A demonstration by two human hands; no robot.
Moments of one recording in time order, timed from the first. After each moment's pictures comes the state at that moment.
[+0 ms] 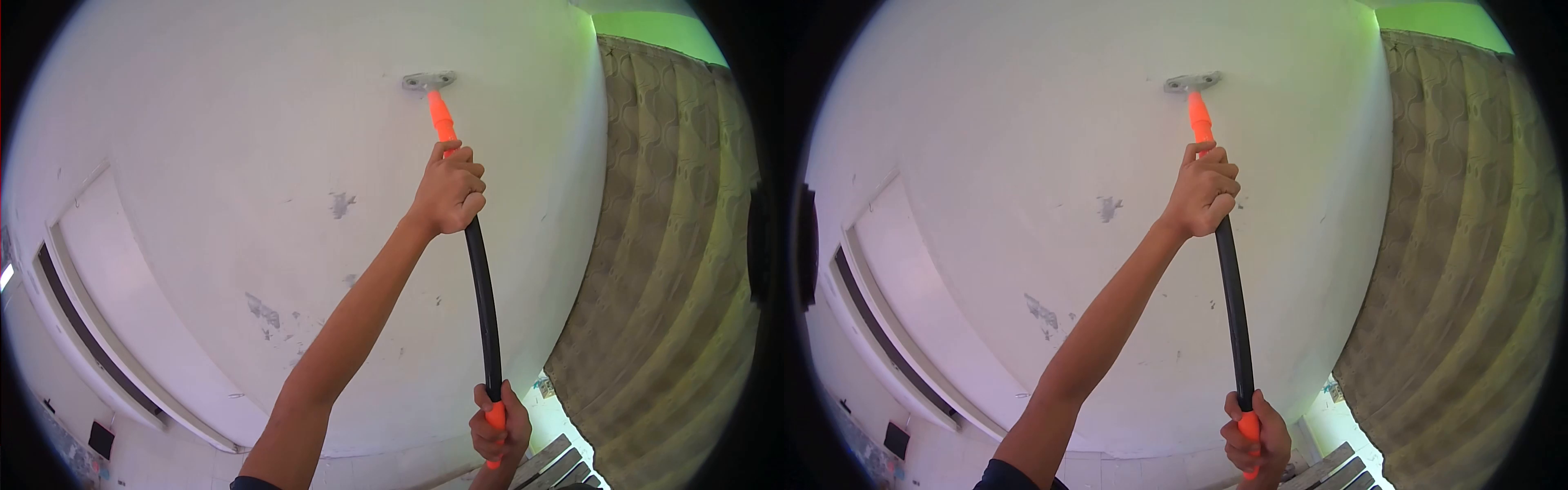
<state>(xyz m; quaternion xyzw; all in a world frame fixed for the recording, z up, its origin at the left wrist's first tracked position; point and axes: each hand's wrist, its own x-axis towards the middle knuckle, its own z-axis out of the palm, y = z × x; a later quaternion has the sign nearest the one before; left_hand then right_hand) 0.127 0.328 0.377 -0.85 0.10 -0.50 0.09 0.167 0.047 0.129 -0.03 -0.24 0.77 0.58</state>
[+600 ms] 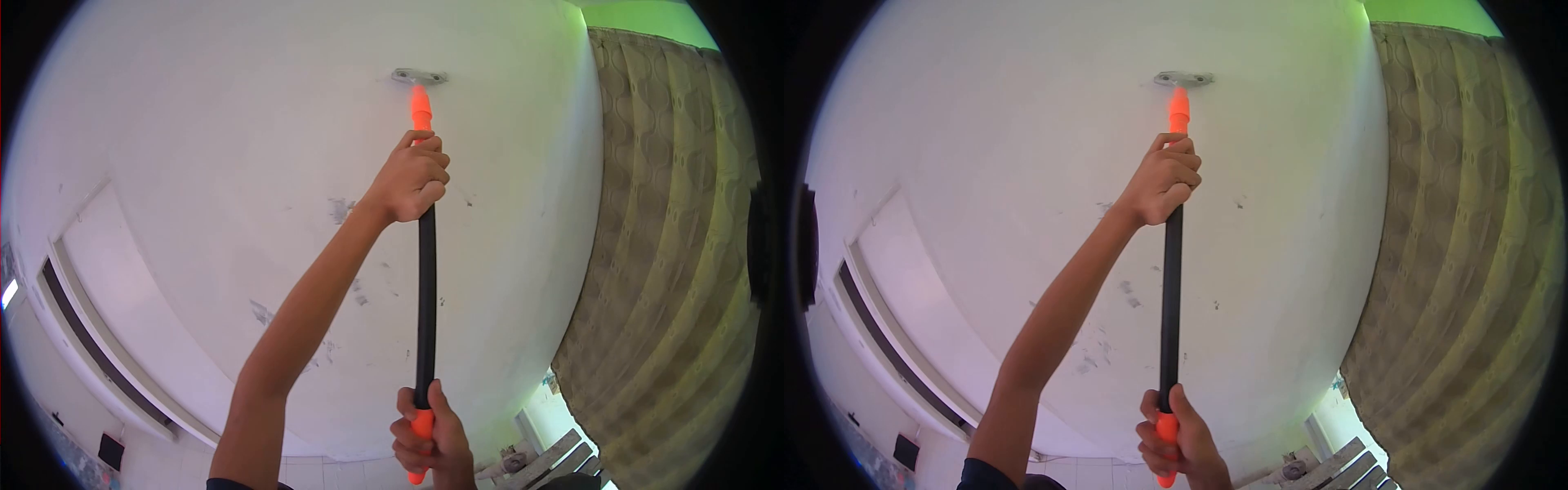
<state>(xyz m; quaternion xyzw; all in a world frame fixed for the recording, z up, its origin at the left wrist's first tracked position) 0.102 0.350 0.411 -0.90 0.12 -0.40 0.14 0.090 0.087 0.165 -0.05 -0.29 0.78 0.55</state>
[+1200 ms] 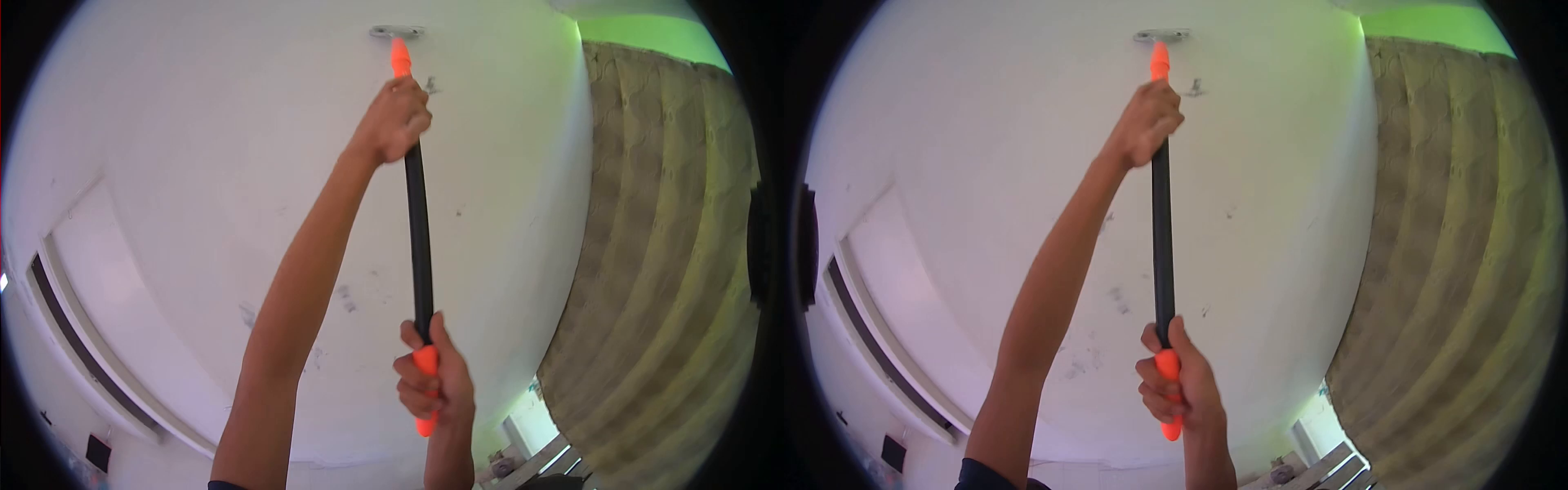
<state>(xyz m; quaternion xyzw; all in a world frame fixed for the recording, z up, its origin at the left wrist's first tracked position) 0.099 0.373 0.491 -0.84 0.13 -0.48 0.21 0.115 0.136 0.230 -0.06 -0.34 0.72 0.60</state>
